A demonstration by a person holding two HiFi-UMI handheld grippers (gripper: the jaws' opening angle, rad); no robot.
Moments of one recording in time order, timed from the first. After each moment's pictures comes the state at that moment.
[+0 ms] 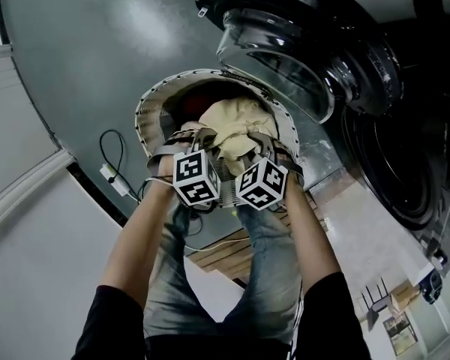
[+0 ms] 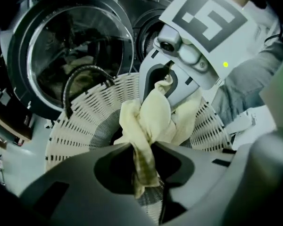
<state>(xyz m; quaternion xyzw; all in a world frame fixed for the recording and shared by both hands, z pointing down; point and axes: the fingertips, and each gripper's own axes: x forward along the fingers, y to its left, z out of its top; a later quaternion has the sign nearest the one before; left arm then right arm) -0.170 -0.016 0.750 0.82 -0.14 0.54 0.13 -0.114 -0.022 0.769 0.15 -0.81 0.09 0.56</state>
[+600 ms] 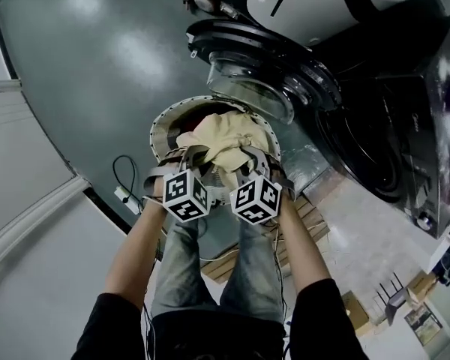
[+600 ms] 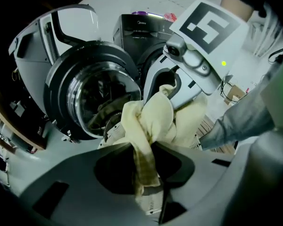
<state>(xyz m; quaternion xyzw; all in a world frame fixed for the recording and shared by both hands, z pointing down) -0.182 -0.033 0.599 0.85 -0.17 0.49 0.09 -0.126 -0.039 0.612 0.25 -0.82 0.09 0.50</state>
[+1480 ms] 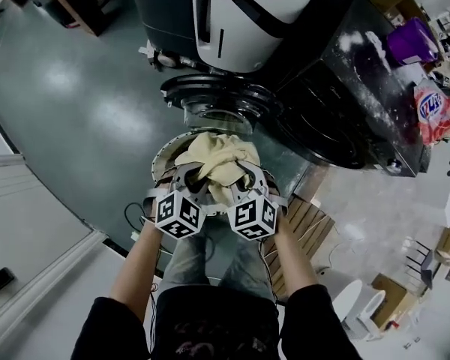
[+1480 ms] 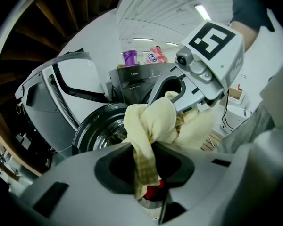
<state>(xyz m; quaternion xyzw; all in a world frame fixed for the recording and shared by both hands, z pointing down) -0.164 -0.048 0.413 0.90 -0.16 0.40 0.00 -0.105 -0.045 0.418 0.44 -0.79 0.07 0.41</state>
